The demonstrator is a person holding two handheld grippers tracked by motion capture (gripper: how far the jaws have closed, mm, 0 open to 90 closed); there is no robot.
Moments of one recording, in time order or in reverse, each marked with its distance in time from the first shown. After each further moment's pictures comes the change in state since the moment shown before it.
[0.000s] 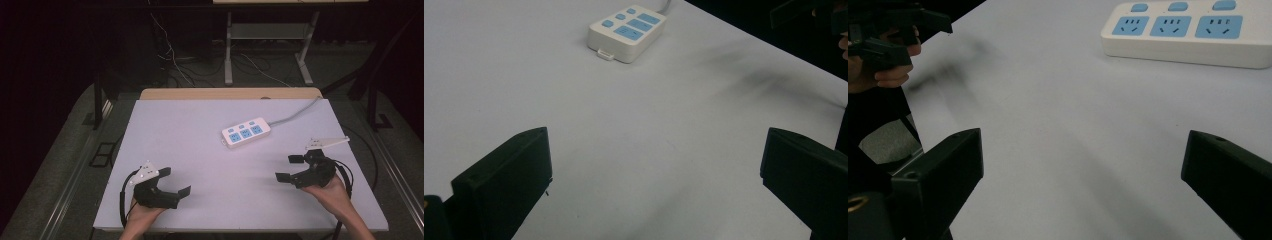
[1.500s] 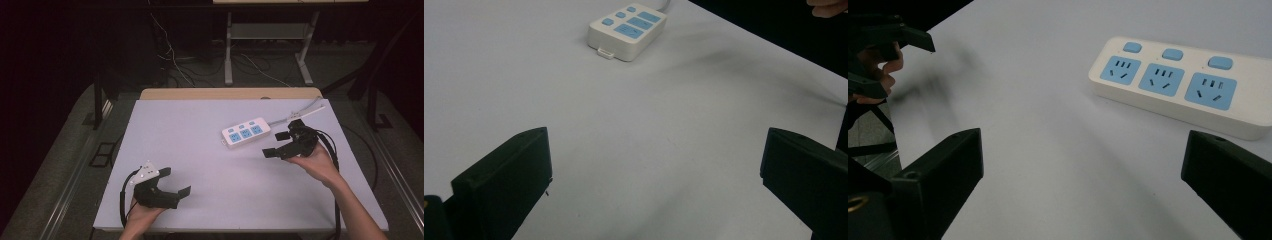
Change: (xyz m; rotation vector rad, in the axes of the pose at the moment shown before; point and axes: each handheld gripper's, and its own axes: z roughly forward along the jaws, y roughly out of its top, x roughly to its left) left arm 0.001 0.000 0.000 0.004 0.000 0.003; right arm -0.020 0.072 0.030 0.099 0.017 -0.053
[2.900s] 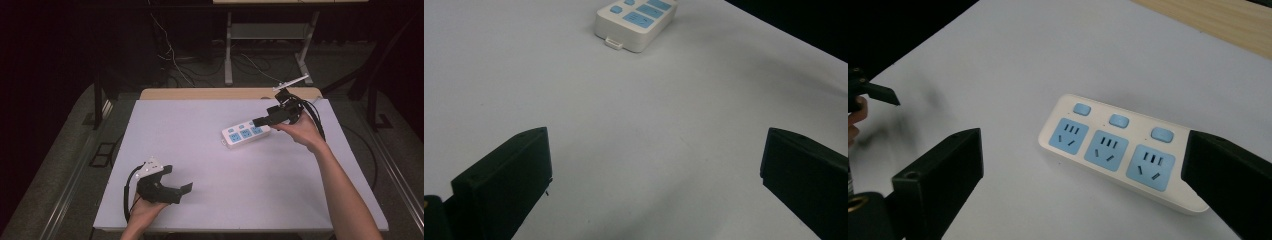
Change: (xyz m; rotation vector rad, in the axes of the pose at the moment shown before) left arm 0.007 0.006 0.012 0.052 0.016 -0.010; right arm -0.048 0.073 0.025 0.029 -0.048 0.031
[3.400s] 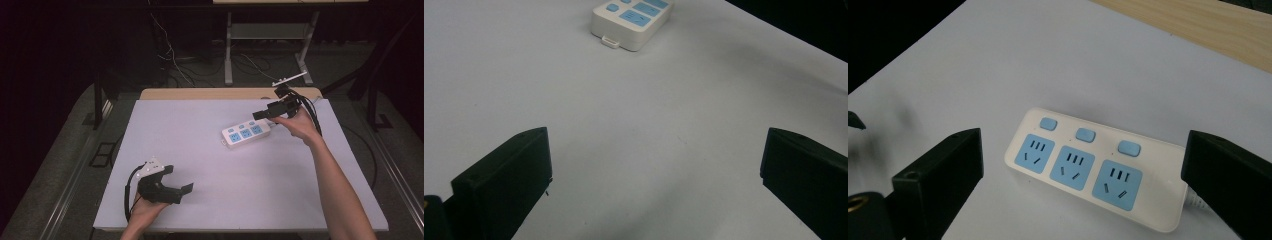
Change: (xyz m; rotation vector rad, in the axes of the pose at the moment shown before) left arm 0.000 0.000 0.002 0.006 -0.011 0.003; right arm -0.028 0.008 0.014 -0.016 -0.019 0.052
